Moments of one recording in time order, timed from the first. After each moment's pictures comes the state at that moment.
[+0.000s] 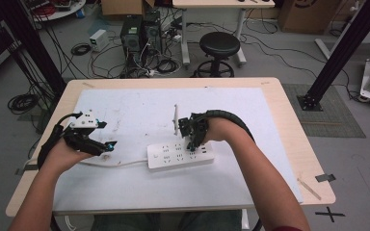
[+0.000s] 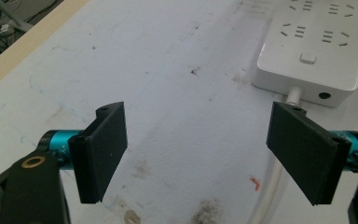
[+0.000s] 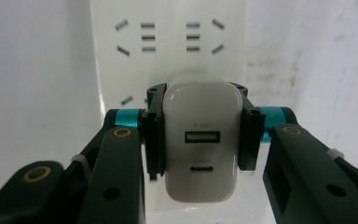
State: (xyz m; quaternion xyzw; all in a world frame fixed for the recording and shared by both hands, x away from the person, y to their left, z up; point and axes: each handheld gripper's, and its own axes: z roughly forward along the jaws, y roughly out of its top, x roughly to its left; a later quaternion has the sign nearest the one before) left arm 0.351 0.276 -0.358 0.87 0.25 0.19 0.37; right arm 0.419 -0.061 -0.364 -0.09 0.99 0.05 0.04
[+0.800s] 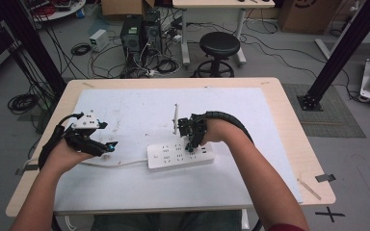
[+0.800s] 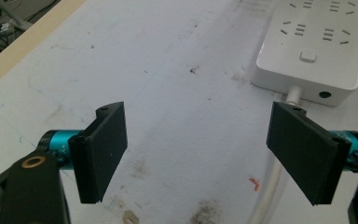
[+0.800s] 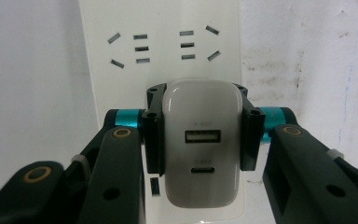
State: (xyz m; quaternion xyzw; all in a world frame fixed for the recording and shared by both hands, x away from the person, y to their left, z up) left arm 0.351 0.276 -0.359 0.88 0.25 0.19 0.37; right arm 0.423 -0.066 -0.370 -0.05 1.00 0.08 0.02
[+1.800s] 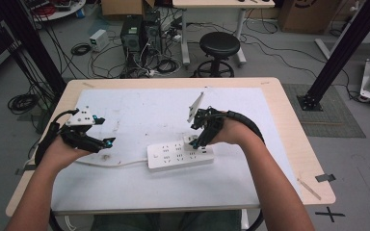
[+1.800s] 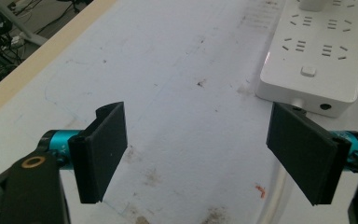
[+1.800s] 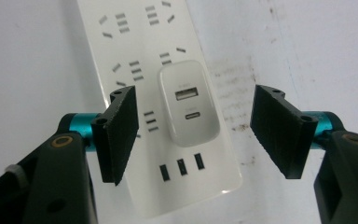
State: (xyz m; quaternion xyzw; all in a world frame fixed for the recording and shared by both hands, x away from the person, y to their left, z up) left arm 0.351 0.281 -0.347 0.87 0.24 0.21 0.39; right arm 0.411 -0.117 -0.341 0.06 0.97 0.23 0.05
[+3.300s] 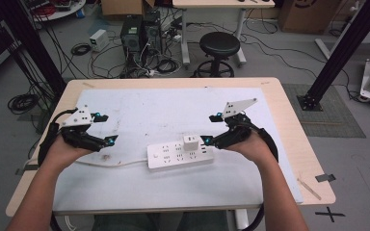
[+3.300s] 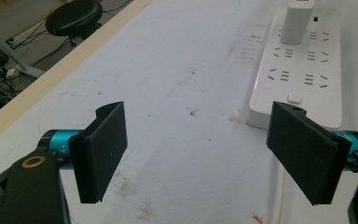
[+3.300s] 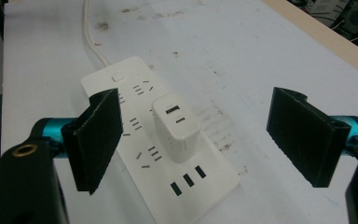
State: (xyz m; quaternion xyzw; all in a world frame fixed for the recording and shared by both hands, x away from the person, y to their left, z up) left arm 0.353 0.281 -0.349 0.84 0.21 0.21 0.44; right arm 0.374 -0.188 -0.338 0.19 0.87 0.44 0.10
